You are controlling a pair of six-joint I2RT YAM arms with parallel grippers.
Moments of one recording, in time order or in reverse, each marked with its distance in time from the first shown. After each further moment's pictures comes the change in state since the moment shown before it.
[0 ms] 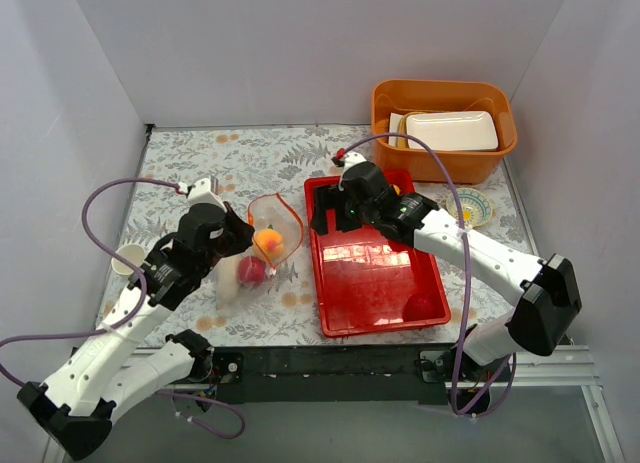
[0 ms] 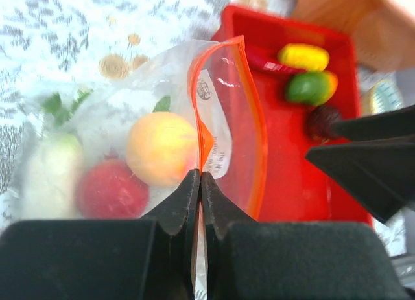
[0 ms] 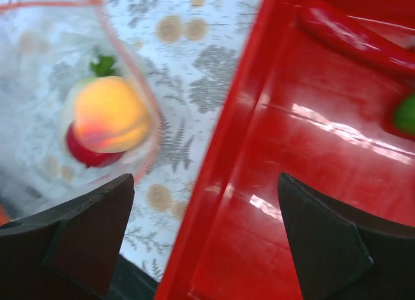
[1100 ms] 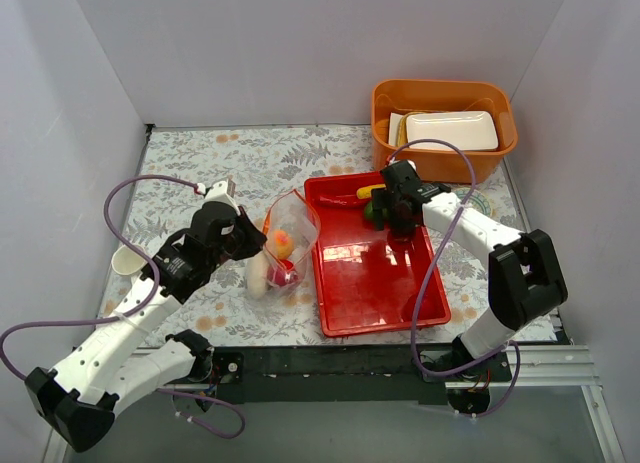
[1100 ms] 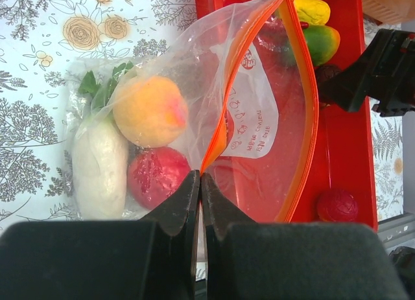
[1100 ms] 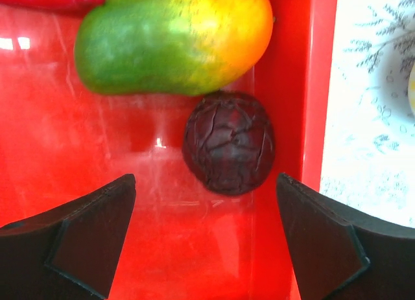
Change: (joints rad) left arm 0.000 0.047 -0.023 0.025 0.118 0.008; right arm -0.354 0.116 -0.148 -0.148 0.242 -0.155
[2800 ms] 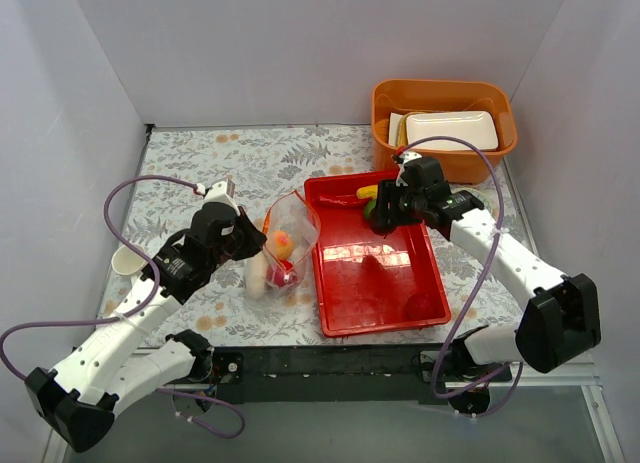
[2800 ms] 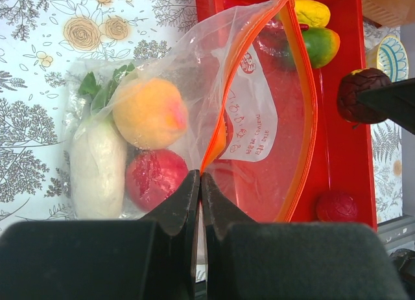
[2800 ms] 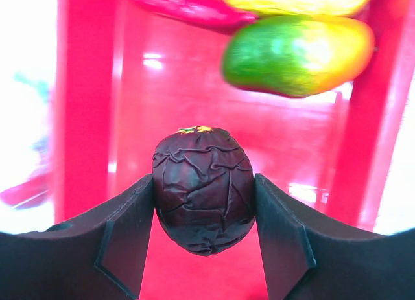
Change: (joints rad) left arm 0.000 -0.003 -0.006 0.008 -0.007 -0.005; right arm -0.034 -0.227 -0.066 0.089 -0.330 0.008
